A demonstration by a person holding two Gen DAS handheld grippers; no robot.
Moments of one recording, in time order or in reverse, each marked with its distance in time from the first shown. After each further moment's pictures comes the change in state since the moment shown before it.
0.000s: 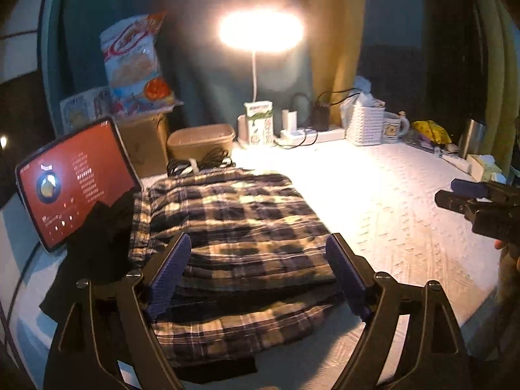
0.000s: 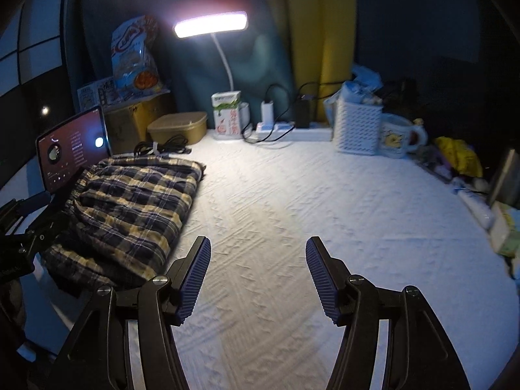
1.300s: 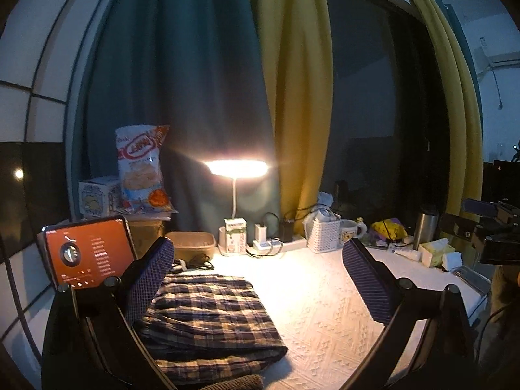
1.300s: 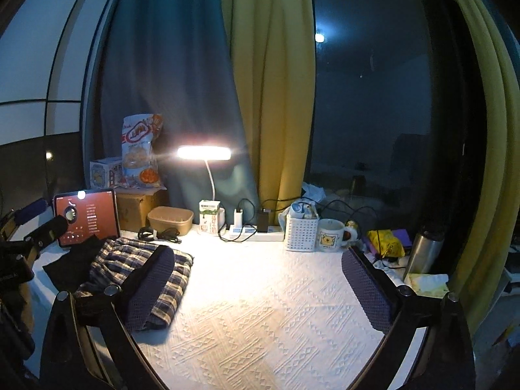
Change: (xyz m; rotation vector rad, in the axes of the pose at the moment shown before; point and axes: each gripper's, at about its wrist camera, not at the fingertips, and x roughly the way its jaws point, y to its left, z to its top) left arm -0.146 -0.023 0.034 -0.070 -0.447 -0.057; right arm -0.198 0.017 0.028 -0.057 -0.375 -0.152
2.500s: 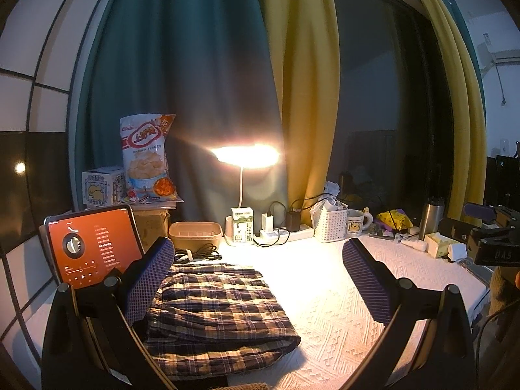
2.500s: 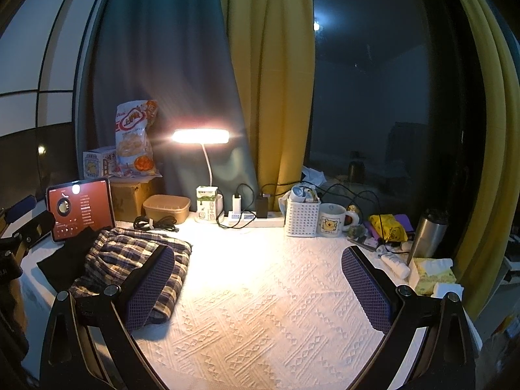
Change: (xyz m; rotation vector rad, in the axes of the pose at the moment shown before) left arm 0.007 0.014 -0.013 -0.004 0.045 -0.001; right arm 0.021 0.018 -0.020 0.025 0.051 -0.028
